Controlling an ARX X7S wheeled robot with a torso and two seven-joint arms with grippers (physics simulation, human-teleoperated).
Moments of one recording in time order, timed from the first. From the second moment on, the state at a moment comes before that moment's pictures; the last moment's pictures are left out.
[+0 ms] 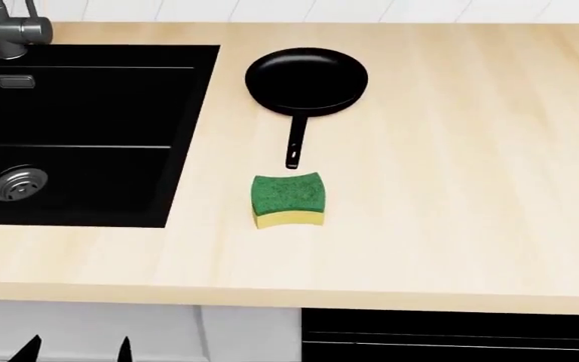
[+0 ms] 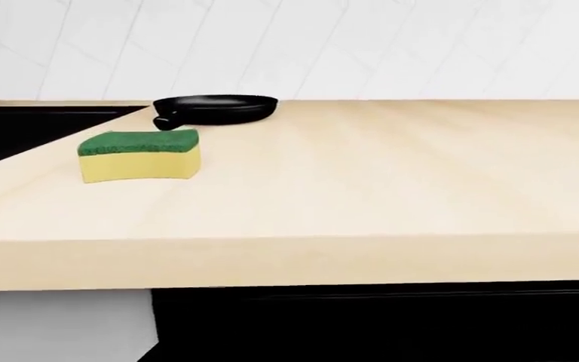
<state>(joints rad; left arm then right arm) -0.01 -0.17 0.19 0.03 -0.21 0.00 -0.18 0.02 0.16 -0.19 -0.01 0.16 -0.02 0.22</state>
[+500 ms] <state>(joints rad) -0.29 -0.41 0.04 0.52 -0.61 -0.64 -0.23 0.30 0.39 -0.01 -0.51 0.45 0.64 0.22</state>
